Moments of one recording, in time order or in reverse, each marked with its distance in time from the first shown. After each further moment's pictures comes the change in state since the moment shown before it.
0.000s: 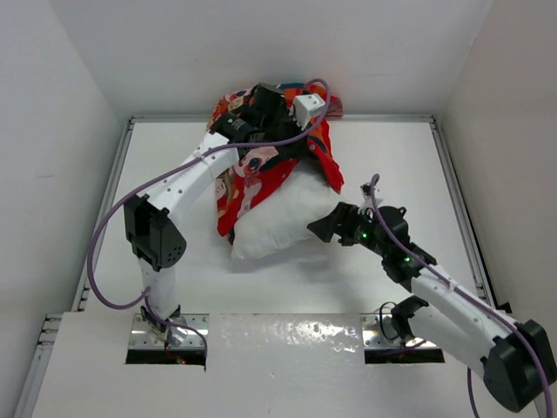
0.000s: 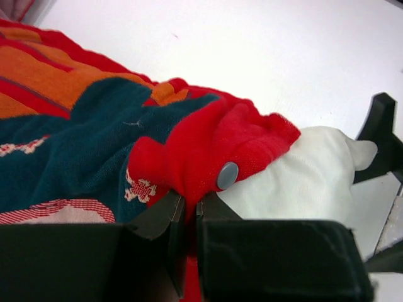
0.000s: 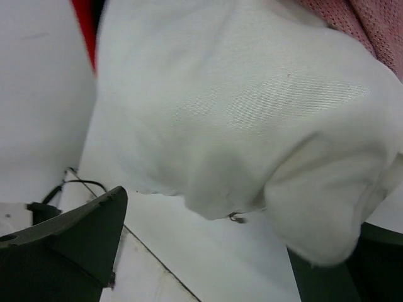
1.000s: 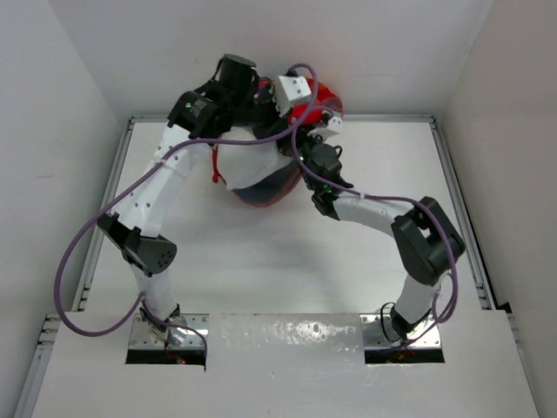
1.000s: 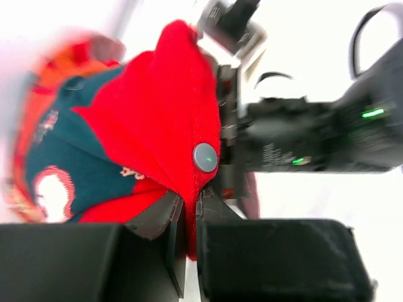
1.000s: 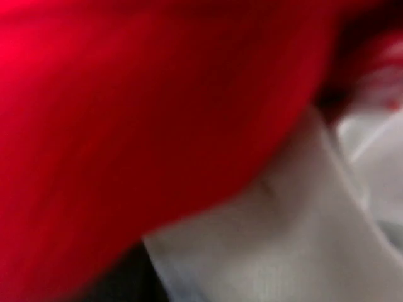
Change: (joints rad) left arm 0.025 -0.085 0.248 -0.300 -0.029 0.339; right arm 0.130 0.864 0.657 0.729 0.560 -0.063
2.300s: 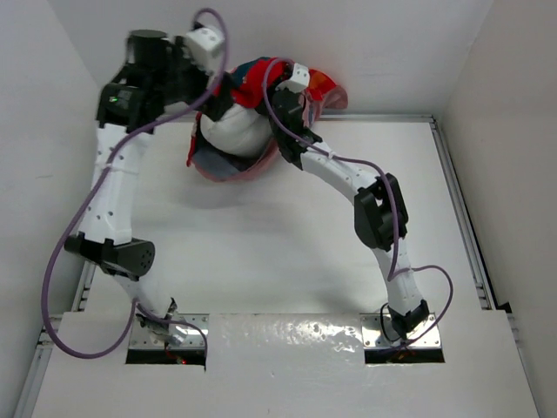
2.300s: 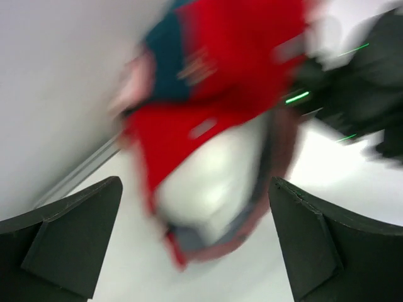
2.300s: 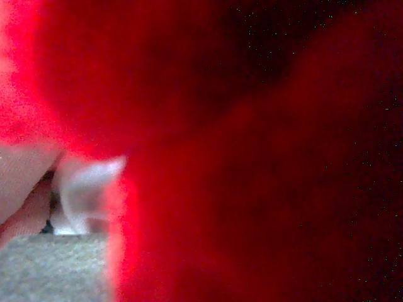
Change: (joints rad) left arm 0.311 -0.099 0.088 -0.013 -0.037 -0.196; right arm -0.018 0.510 0.925 -0.502 0.124 -0.145
